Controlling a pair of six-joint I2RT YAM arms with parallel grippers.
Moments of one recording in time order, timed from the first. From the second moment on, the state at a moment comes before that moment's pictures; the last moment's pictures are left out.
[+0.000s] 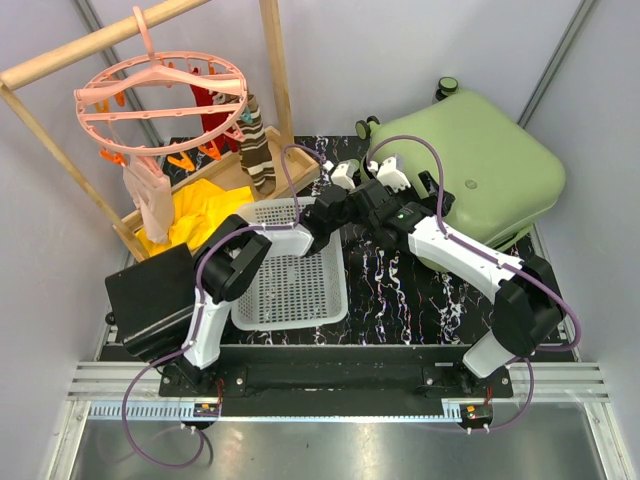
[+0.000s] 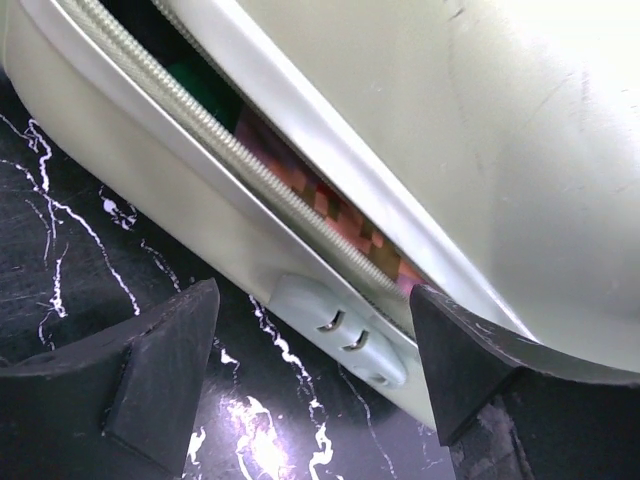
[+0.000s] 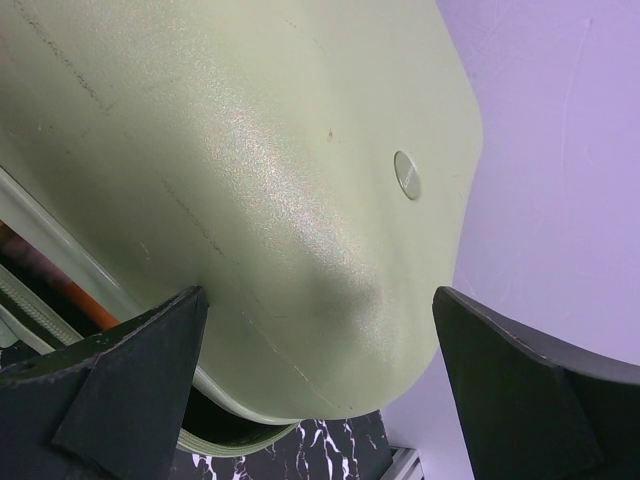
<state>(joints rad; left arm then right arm) -0.72 2.13 1.31 0.61 0.10 -0.75 0.69 1.58 1.25 -0.56 1.28 -0.01</state>
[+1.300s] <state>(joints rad) -0.72 2.21 1.48 0.51 0.04 -0.75 0.90 1.60 1.20 -0.46 1.34 -0.06</state>
